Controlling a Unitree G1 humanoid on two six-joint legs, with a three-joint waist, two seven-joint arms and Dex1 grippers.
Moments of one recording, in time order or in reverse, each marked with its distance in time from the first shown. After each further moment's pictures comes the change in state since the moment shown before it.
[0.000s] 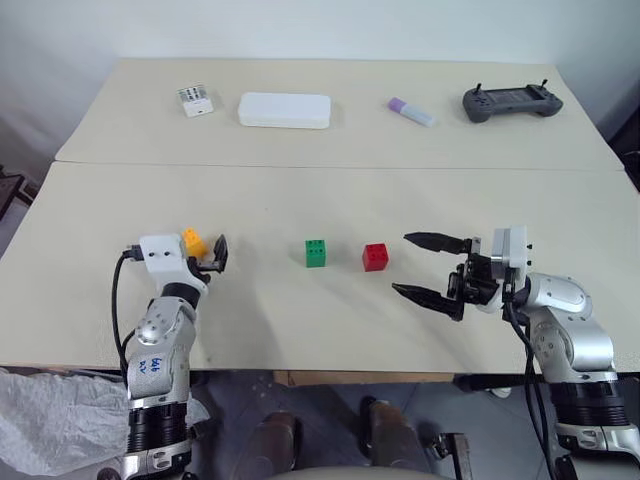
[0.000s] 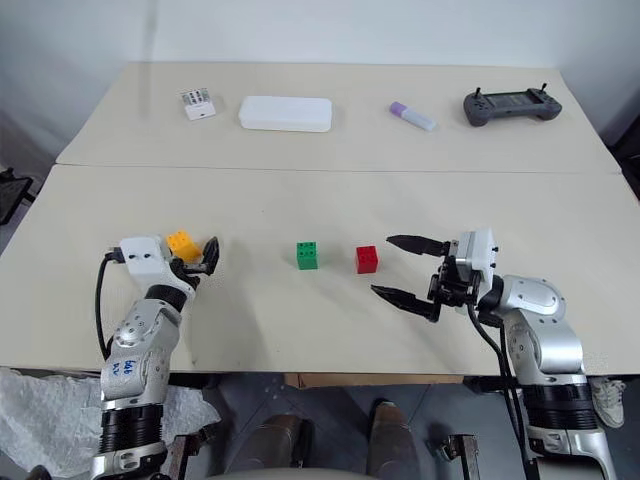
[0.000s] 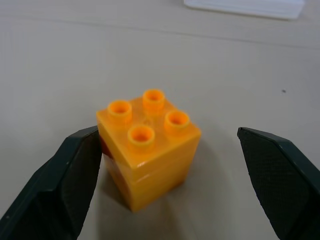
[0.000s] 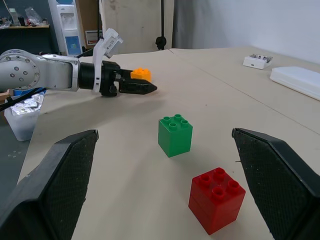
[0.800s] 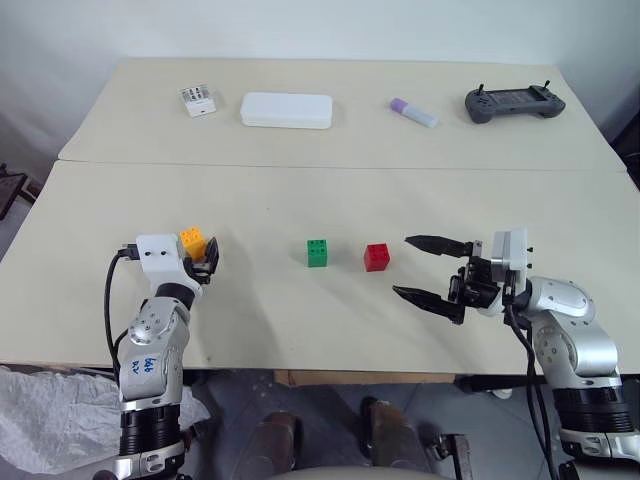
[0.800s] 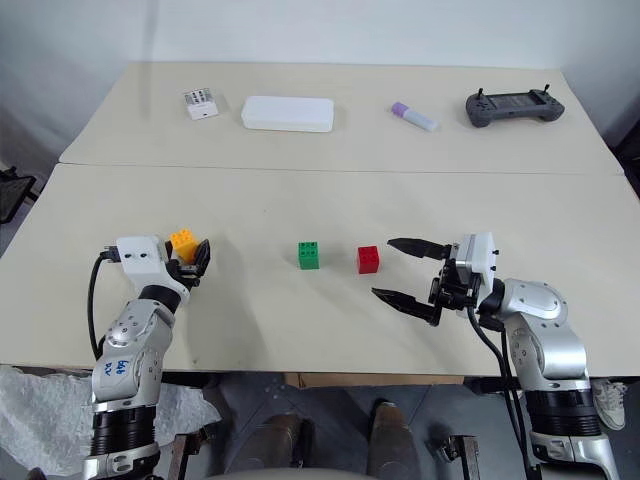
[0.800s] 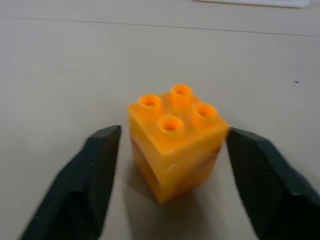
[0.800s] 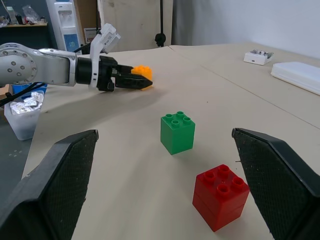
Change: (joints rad) left arm 0.011 0.016 0.016 -0.036 -0.002 0.037 -0.011; right arm 0.027 -0.010 -0.011 -0.036 0.003 0.022 -0.020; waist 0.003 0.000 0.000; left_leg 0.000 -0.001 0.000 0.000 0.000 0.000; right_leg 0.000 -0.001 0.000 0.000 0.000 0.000
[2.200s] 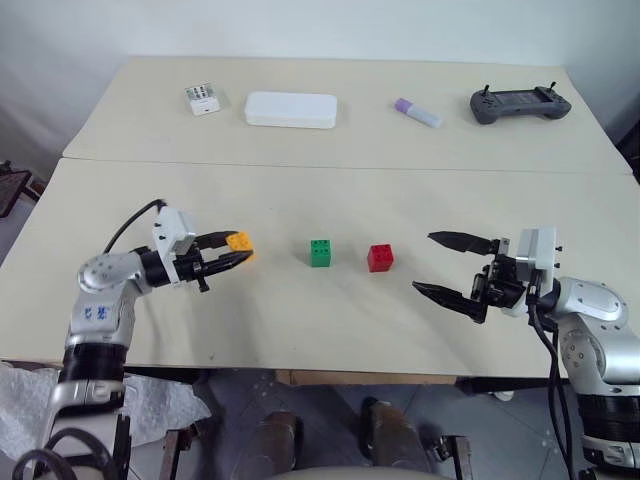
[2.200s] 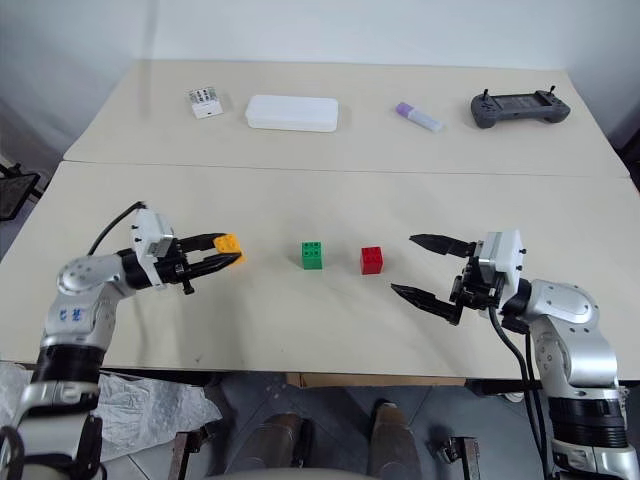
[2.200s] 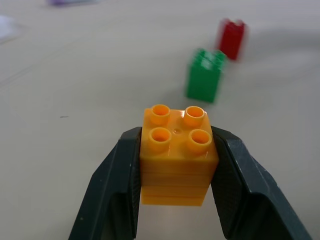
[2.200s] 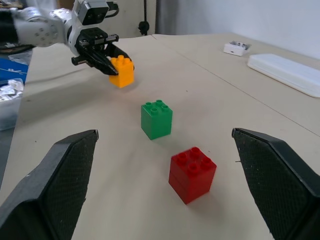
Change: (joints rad) left arm -0.450 0.452 -0.220 0.712 -0.100 -0.464 -1.282; right arm 0.061 -0.070 -0.093 -0.033 0.009 0.017 -0.014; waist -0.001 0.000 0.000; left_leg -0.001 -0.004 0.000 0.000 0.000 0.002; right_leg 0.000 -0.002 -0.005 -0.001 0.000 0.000
